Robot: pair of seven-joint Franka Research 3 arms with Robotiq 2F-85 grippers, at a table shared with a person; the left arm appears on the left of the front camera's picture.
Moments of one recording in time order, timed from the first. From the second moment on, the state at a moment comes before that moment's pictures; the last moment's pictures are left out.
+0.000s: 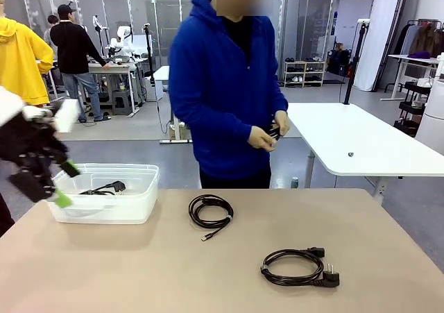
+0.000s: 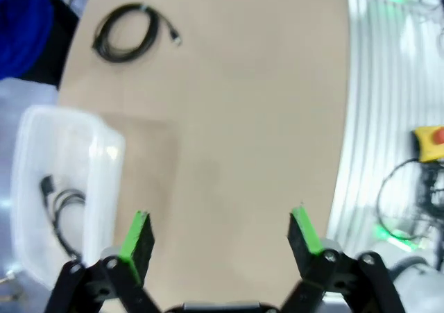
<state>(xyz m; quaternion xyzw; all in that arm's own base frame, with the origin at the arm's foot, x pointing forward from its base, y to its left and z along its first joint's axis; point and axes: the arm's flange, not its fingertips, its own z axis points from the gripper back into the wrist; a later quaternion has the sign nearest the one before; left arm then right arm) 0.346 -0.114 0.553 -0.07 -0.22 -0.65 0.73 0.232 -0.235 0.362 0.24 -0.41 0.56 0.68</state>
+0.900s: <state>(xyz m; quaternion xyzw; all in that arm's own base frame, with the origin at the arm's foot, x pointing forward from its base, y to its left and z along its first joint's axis) 0.360 -0.355 0.501 -0.01 -0.09 -0.74 0.67 0.242 -0.230 0.372 0.23 -0.39 0.57 0.68</state>
